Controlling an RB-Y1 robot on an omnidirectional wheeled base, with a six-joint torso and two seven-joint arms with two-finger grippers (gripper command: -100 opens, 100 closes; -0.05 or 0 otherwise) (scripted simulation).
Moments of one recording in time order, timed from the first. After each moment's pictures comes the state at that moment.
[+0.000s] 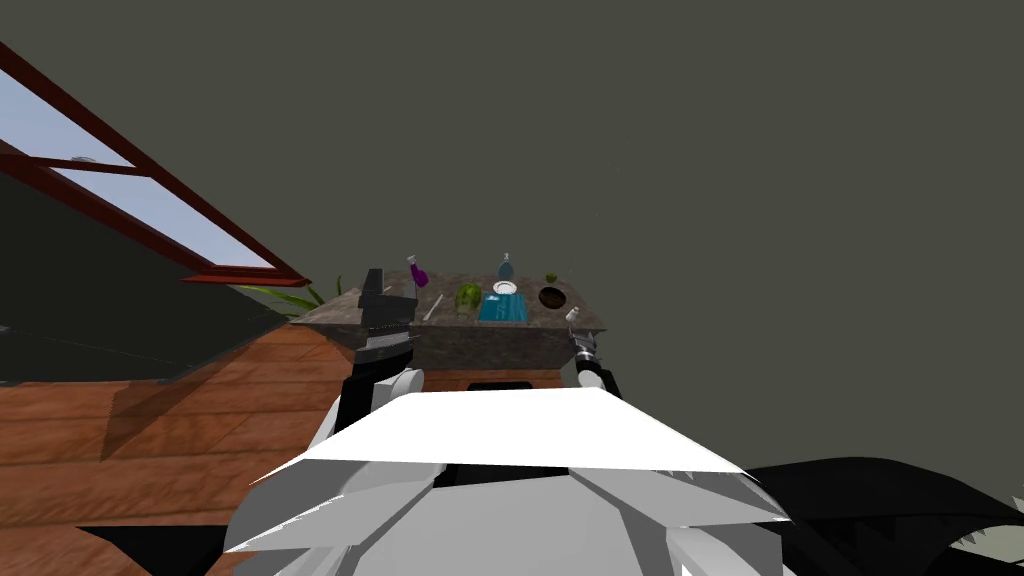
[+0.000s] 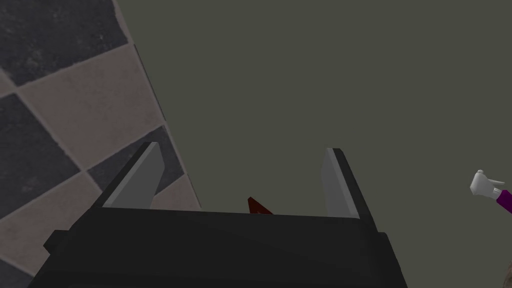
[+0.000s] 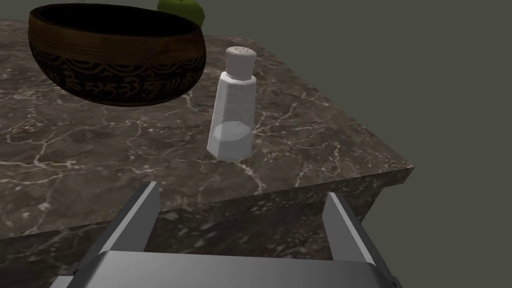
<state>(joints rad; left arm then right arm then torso) 0.55 0.00 0.03 -2.33 0.03 -0.46 0.07 0.40 -0.22 -0.03 -1.64 -1.18 -0.27 -0.61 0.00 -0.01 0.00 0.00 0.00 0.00</state>
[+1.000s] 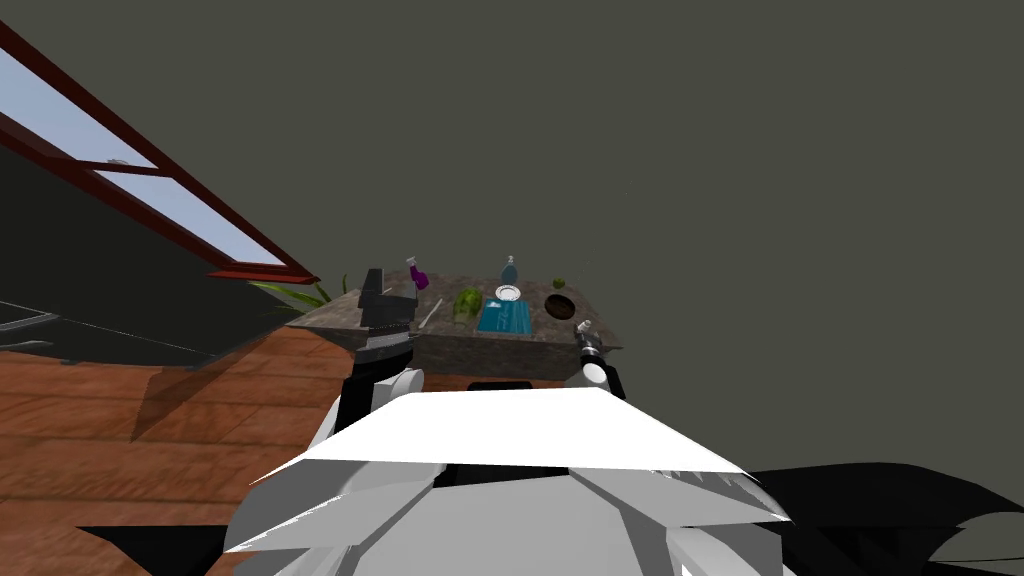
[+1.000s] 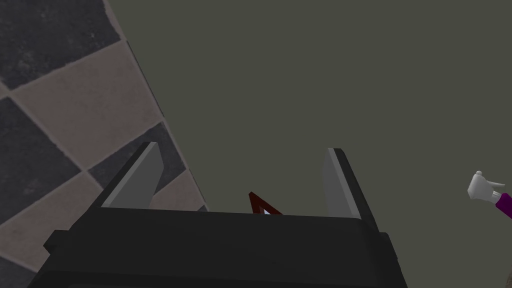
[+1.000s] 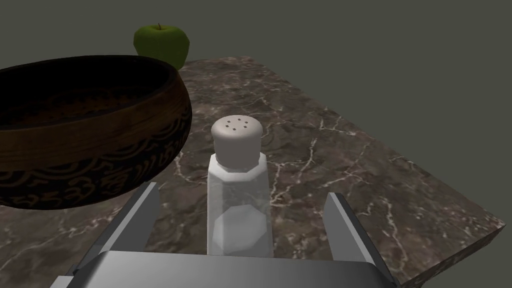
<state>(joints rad) 0.55 0.00 0.03 -2.33 0.03 -0.46 0.07 0.33 -0.24 -0.08 -1.59 -1.34 -0.31 -0.63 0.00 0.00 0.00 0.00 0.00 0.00</state>
